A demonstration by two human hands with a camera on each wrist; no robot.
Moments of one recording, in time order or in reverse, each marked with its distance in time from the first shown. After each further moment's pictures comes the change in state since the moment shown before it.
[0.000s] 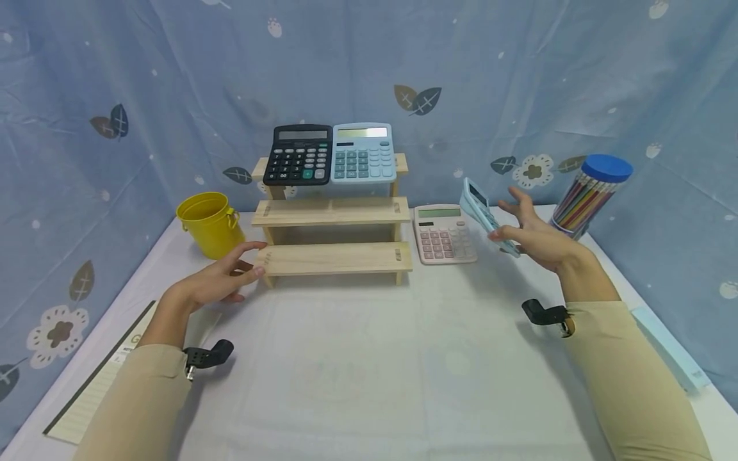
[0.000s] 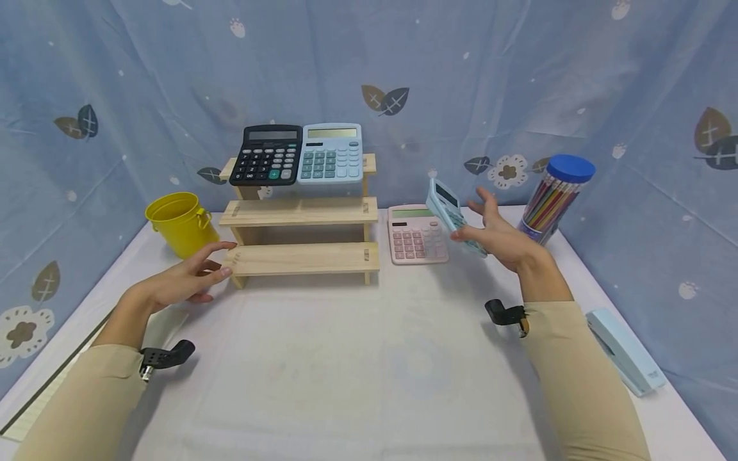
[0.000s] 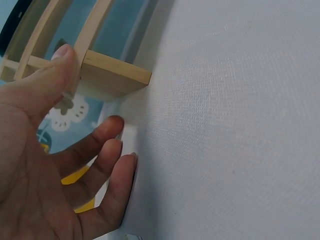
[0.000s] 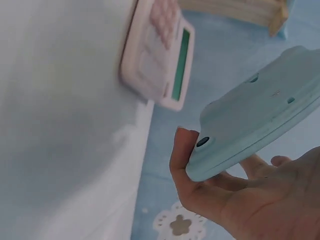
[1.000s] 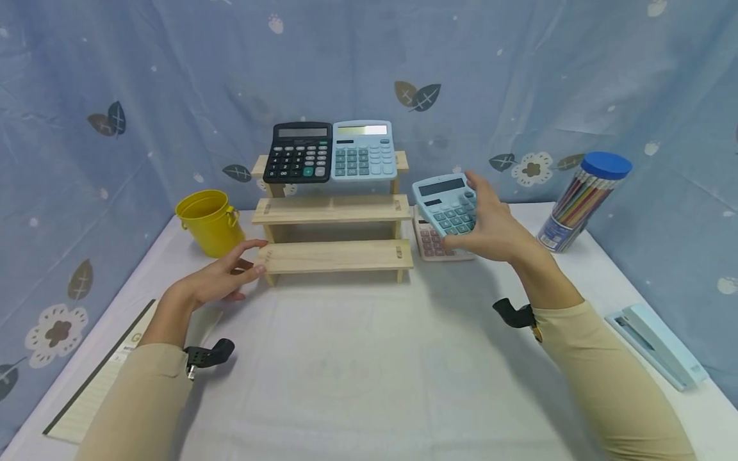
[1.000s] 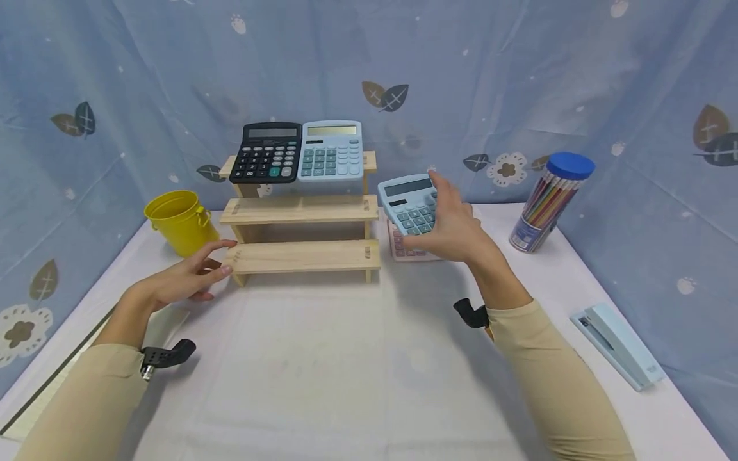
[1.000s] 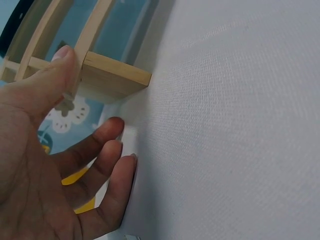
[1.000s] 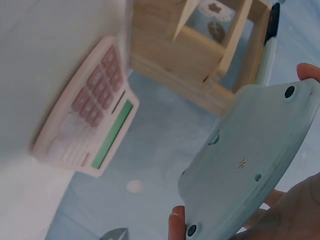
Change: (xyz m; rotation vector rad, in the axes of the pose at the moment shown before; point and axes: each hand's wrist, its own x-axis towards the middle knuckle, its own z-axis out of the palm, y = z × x) left_hand 0.003 -0.001 0.000 0.016 -0.009 -0.014; right_hand -0.008 -0.068 0.068 -0.417 0.194 -0.159
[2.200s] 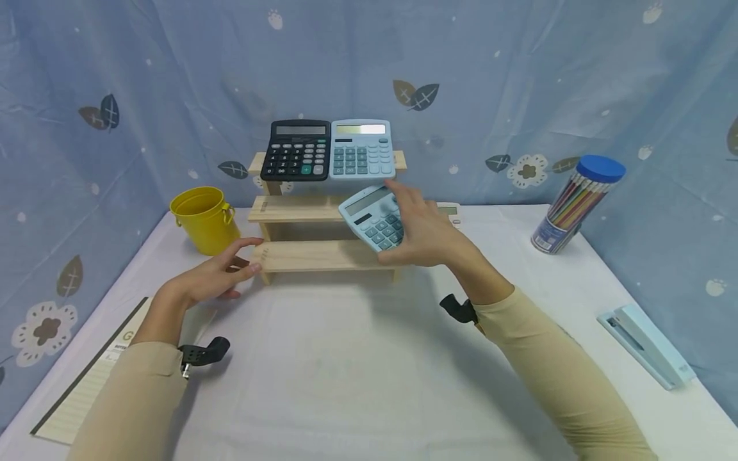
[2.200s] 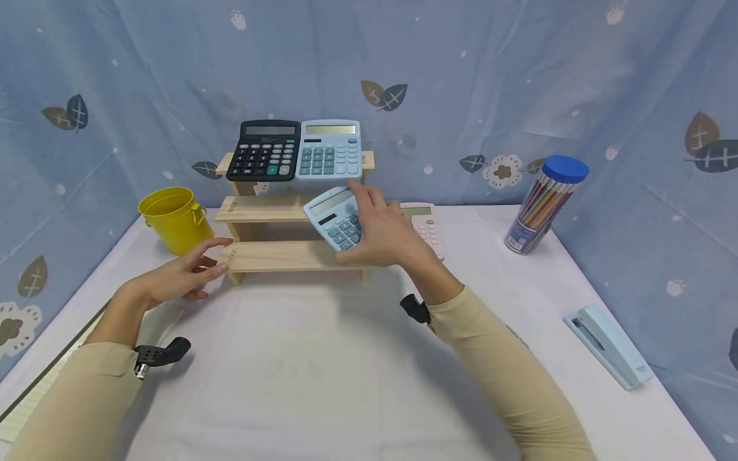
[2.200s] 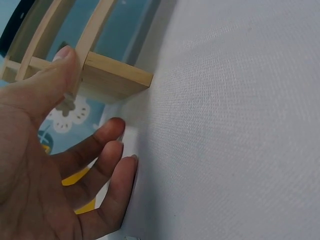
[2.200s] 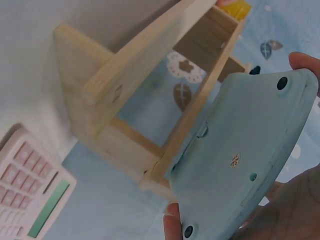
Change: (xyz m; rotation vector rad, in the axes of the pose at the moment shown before) left_hand -0.003 0.001 -0.002 0.007 -0.006 0.012; right_hand 0.020 -0.074 0.055 -0.277 -0.061 -0.198
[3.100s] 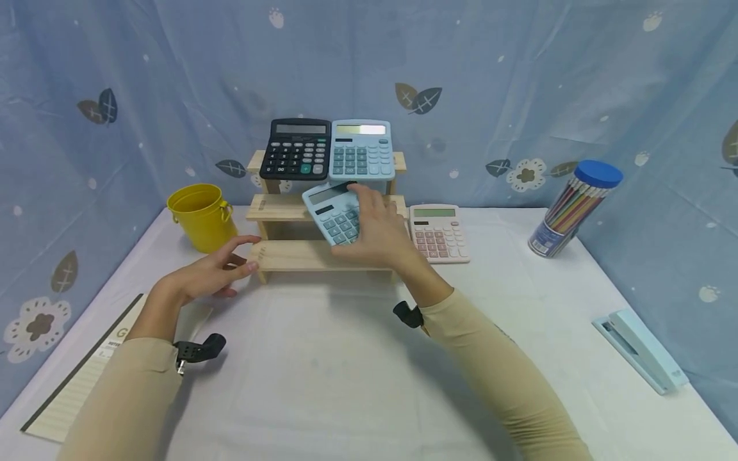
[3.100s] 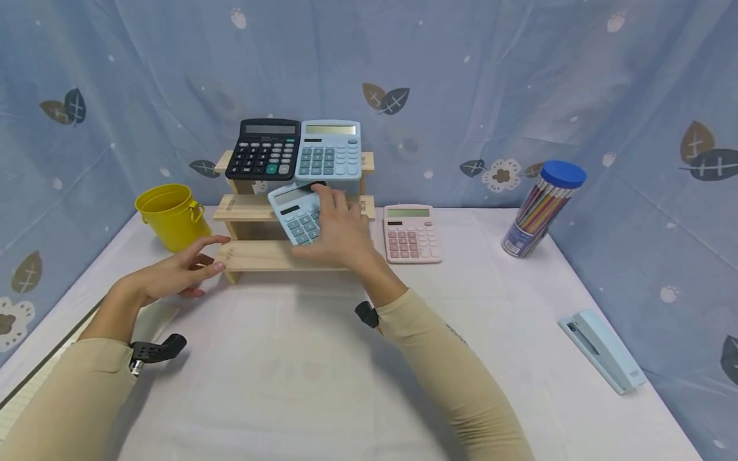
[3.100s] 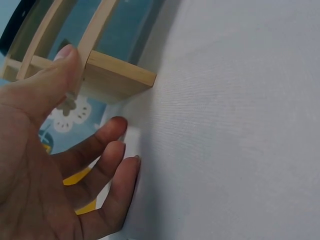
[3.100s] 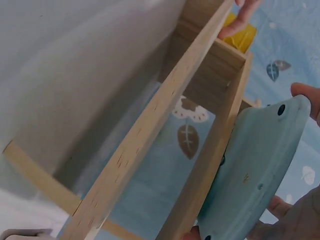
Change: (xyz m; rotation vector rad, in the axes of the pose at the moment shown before) left_hand 0.000 -0.002 -0.002 -0.017 -0.001 0.020; right_hand 0.038 -0.037 0.049 0.027 0.117 0.021
